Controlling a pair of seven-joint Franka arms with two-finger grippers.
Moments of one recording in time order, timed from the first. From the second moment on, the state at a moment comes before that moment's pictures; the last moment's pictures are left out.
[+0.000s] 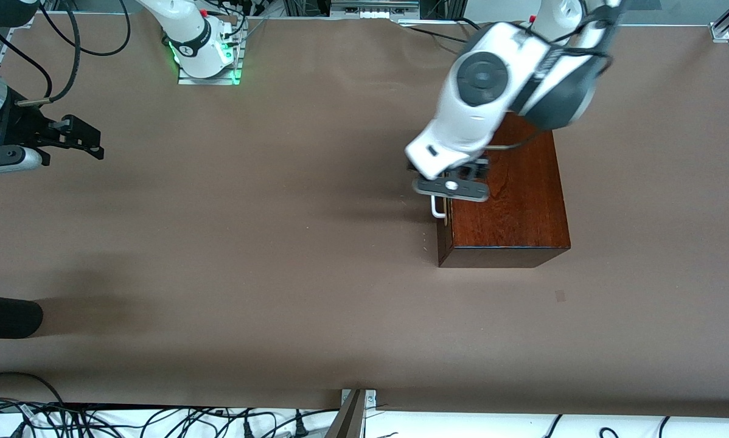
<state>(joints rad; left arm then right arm) -0.49 0.35 -0.15 -1.56 0.02 1.82 -0.53 0.09 0.04 -0.04 -1.58 0.00 1.61 -0.09</state>
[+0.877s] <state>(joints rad) -0.57 0.38 -0.15 -1.71 0.11 1.90 -0.62 0.09 0.04 -0.04 -1.58 0.00 1.61 -0.09</state>
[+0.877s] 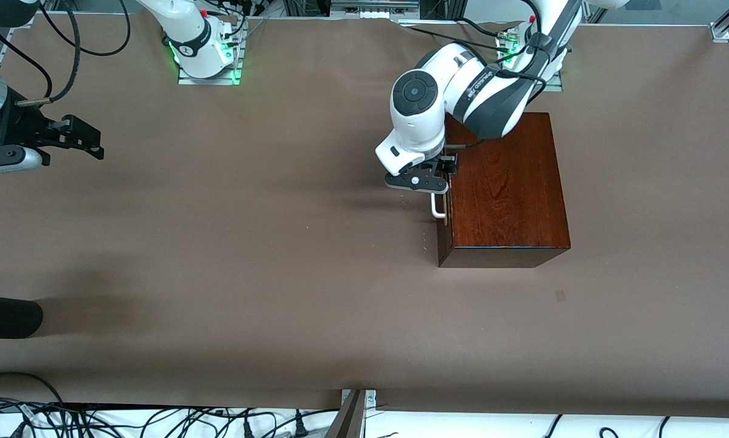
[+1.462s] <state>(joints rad) -0.59 0.39 -0.15 -1.78 0.20 1.99 -0.69 0.09 0.04 -0.04 -1.58 0.00 1.61 -0.09</state>
